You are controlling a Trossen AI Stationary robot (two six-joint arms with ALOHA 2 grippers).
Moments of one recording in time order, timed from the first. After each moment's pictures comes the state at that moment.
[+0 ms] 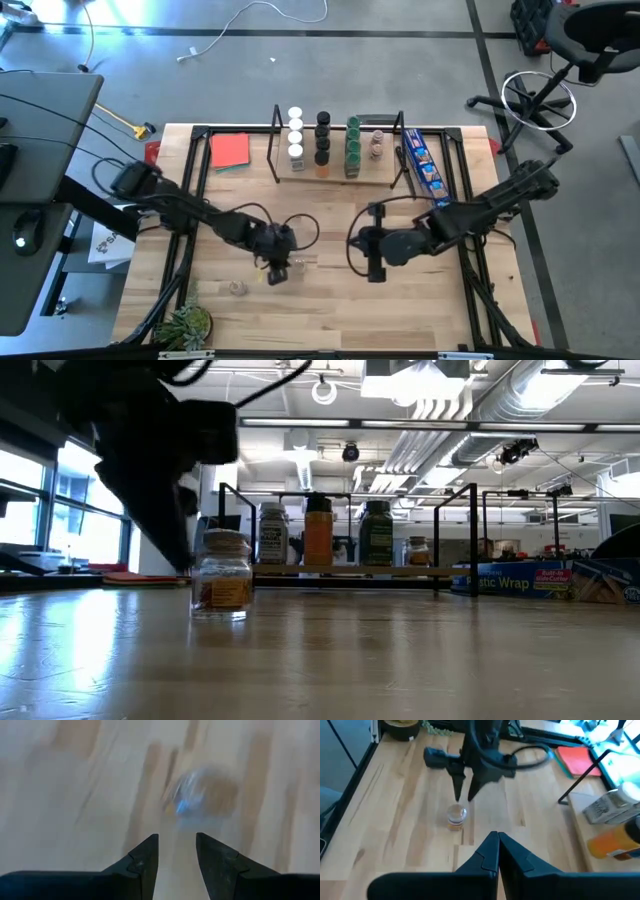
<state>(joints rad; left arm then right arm) -0.33 1.59 0.86 -0.32 -0.04 -0.59 0.45 1.47 1.29 -0.55 0.47 0.16</state>
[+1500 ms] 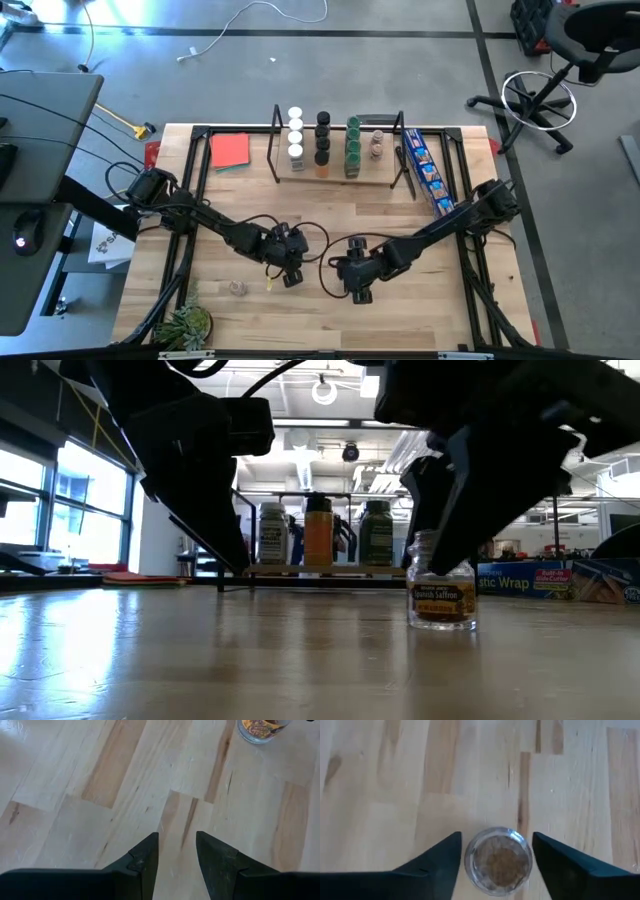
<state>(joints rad) -0.38 1.74 0.97 -0.29 -0.30 -0.62 0.44 1.87 1.16 -0.39 0.18 0.31</state>
